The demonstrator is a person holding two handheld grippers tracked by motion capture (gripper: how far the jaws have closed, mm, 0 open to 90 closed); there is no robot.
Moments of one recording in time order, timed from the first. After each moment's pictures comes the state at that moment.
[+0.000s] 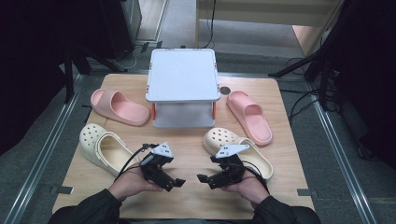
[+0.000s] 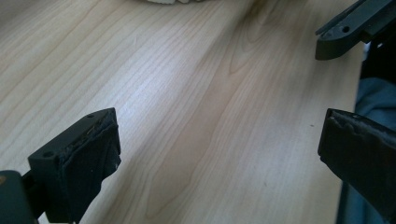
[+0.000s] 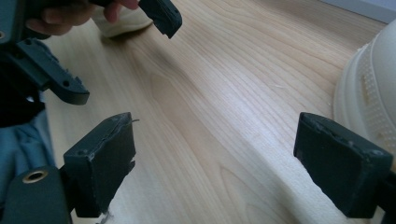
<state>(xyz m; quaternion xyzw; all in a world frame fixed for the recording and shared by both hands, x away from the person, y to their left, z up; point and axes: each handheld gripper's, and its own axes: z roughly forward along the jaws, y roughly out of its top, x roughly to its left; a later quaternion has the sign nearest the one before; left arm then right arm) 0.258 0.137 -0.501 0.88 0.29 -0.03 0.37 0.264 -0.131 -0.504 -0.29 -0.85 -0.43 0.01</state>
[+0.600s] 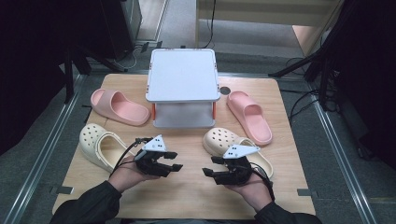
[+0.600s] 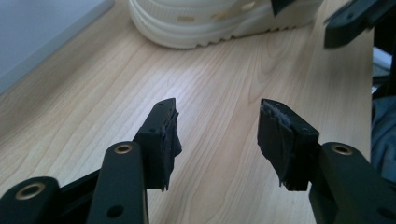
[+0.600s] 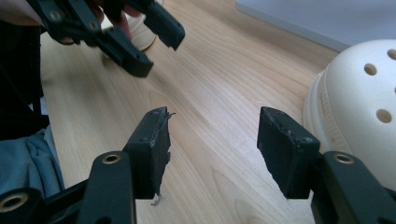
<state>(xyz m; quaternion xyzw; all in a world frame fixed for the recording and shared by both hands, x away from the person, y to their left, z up) 0.266 0.148 -0.494 0.88 0.26 0.03 0.40 0.252 -0.145 -0.483 -0.30 -0.84 -0.45 -0.03</state>
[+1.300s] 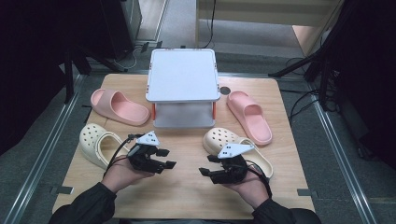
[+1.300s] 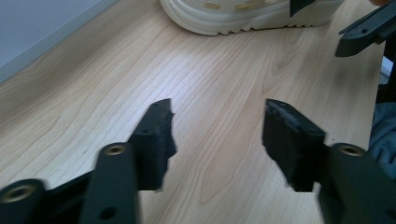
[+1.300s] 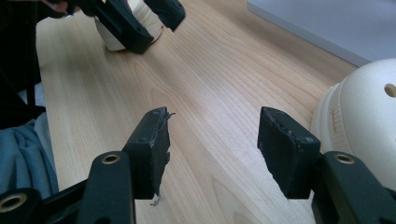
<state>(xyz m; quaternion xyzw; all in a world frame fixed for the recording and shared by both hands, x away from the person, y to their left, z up) 0.269 0.170 -0.479 0.86 0.33 0.01 0.40 0.258 -0.133 -0.483 -0.26 -0.86 -0.44 -0.04</state>
